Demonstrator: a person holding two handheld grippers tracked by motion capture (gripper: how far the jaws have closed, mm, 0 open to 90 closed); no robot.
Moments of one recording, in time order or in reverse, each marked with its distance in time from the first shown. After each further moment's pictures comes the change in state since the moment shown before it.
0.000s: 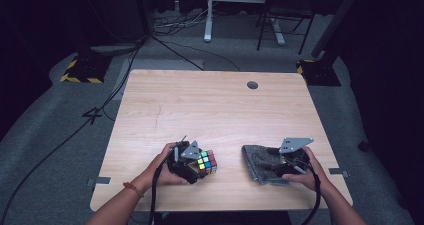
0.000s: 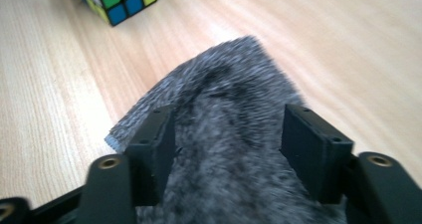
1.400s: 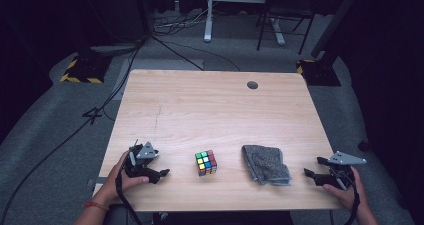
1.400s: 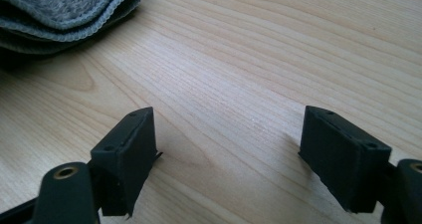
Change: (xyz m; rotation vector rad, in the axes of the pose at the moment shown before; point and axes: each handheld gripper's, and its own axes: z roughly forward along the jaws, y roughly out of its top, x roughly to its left) left arm 0.021 -0.102 -0.061 0.017 0.173 -0.263; right arm -0.041 -0.135 -0.063 -0.033 -0.314 0.329
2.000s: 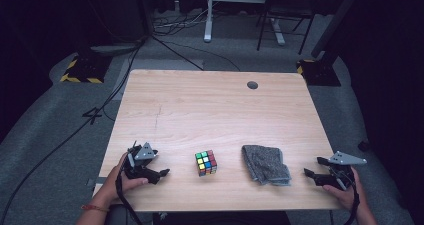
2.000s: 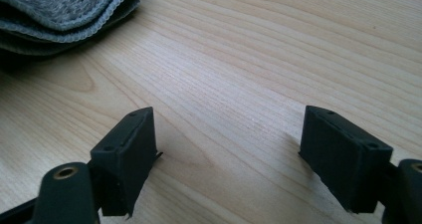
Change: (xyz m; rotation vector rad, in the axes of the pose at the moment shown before) left arm -0.002 -0.002 0.000 -0.018 0.016 -0.020; right arm 0.000 0.000 0.000 0.000 0.000 0.004
